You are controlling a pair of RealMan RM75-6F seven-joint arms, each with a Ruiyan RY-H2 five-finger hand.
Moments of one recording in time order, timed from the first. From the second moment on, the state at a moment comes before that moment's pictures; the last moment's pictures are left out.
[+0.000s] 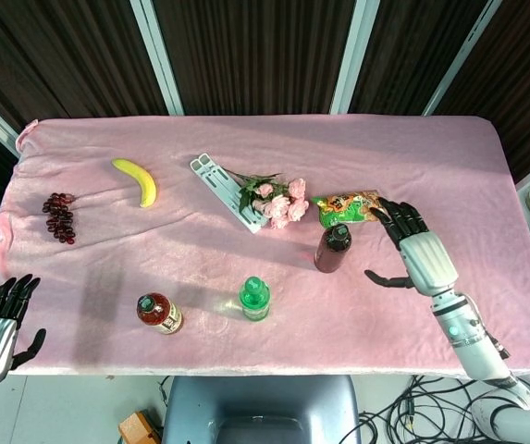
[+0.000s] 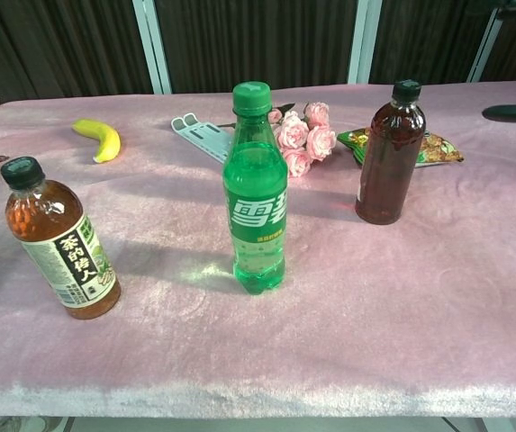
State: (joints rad) left arm -0.09 -1.12 -0.01 -1.60 1.55 1.49 0.07; right arm 0.50 -1.22 0.12 -1.55 -1.44 1.23 0.09
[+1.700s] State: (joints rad) left arm -0.09 -1.12 -0.01 -1.60 1.54 1.48 0.08; right arm 0.66 -1.65 0.11 -1.03 -1.56 1.16 0.77
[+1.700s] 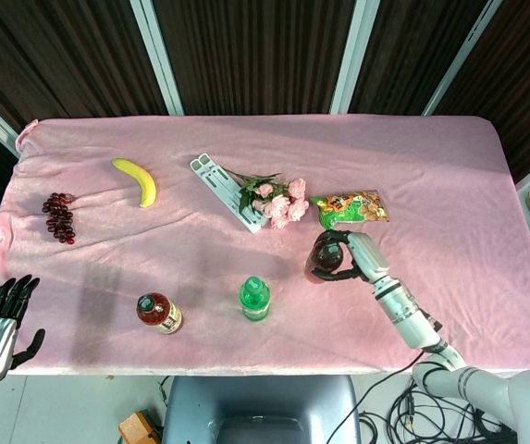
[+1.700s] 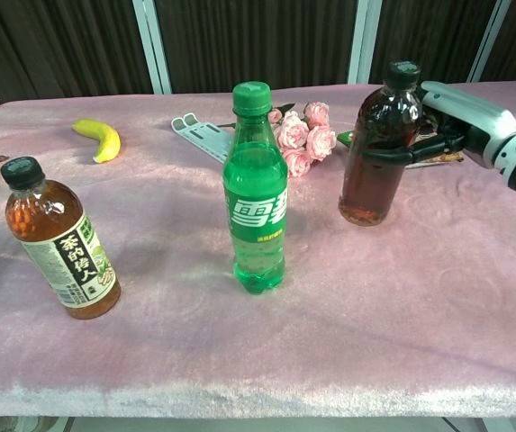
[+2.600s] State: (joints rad) left arm -0.09 -1.11 0.00 -1.59 1.55 1.48 0.06; right arm 0.65 -1.69 0.04 -1.17 -1.60 1.14 0.66
